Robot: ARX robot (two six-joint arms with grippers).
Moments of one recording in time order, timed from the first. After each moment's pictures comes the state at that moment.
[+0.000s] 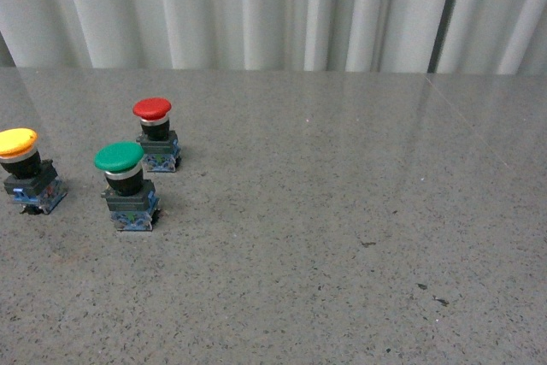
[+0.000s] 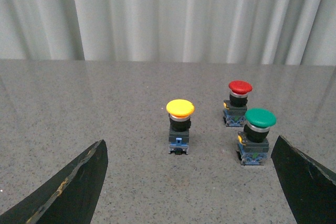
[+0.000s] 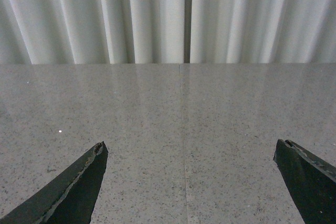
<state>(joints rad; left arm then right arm) 0.00 0.01 0.01 0.00 0.00 0.00 -0.01 0.00 0.01 0.00 0.00 0.00</state>
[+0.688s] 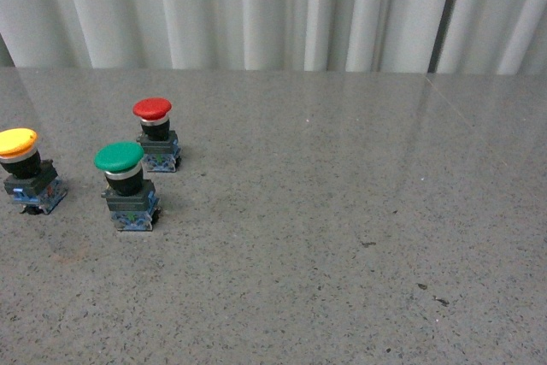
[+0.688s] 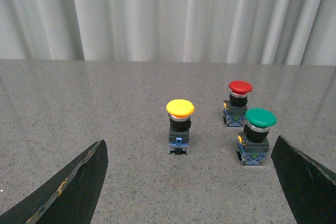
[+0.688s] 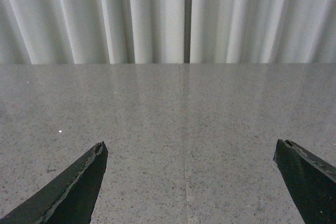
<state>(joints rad) 0.00 0.01 0.01 0.00 0.00 0.00 -0.01 0.00 0.01 0.00 0.00 0.00</state>
